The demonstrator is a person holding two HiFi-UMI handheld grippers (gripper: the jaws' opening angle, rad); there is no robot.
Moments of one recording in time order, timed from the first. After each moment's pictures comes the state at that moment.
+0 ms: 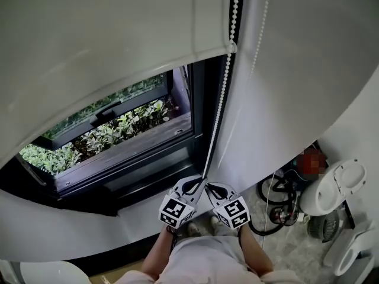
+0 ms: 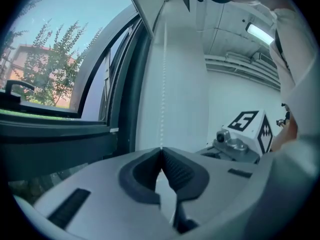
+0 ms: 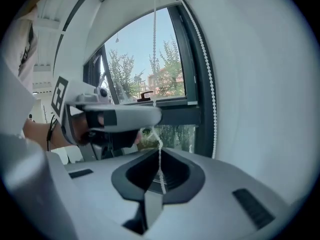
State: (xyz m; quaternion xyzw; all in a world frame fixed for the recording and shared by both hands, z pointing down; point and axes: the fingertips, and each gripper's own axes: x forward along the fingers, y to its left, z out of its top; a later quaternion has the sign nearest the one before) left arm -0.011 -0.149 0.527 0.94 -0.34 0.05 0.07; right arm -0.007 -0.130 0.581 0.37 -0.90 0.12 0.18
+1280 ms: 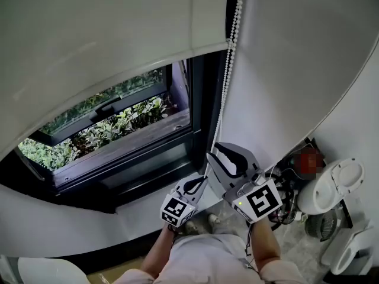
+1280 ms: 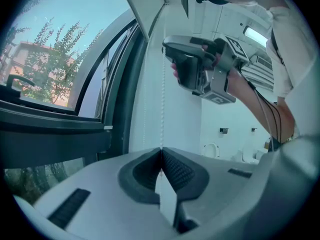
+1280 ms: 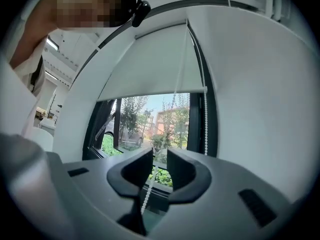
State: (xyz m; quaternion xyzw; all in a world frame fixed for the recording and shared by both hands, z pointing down) left arm 0.000 -0.133 0.532 0.94 -0.33 0.04 0.06; right arm -0.011 -0.147 0.316 0.37 -0.92 -0.10 0.00
